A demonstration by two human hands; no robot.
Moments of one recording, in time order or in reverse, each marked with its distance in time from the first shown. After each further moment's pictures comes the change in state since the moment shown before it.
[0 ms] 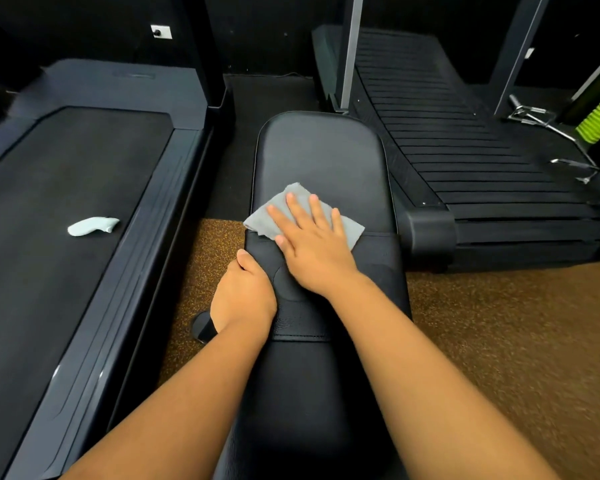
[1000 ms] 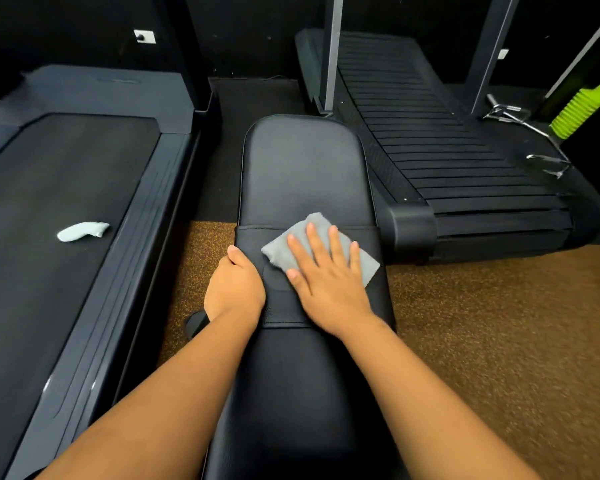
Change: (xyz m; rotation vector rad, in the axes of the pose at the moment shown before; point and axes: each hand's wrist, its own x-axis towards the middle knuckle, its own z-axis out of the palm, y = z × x) left_hand 0.000 -0.002 -0.001 -0.014 0.001 -0.008; right_hand -0.077 0.017 0.015 -0.036 0.022 0.121
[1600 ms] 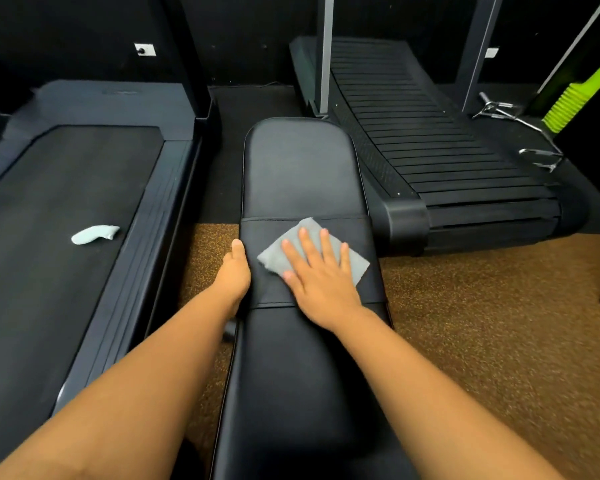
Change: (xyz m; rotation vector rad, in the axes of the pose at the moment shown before) left_hand 0.012 -0.017 -0.014 -0.360 -0.407 -0.157; right_hand -0.026 -0.013 0.002 0.003 -0.043 -0.027
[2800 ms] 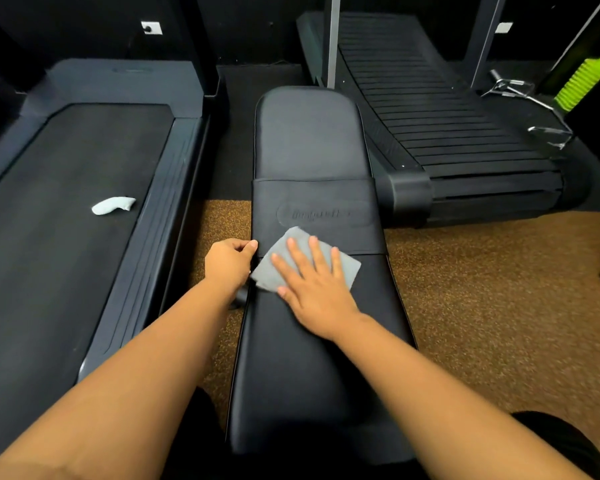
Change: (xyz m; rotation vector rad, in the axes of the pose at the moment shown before) left_hand -0.052 -0.047 -0.035 0.274 0.193 0.277; right_hand -0.082 -0.036 0.031 -0.064 -0.008 -0.158
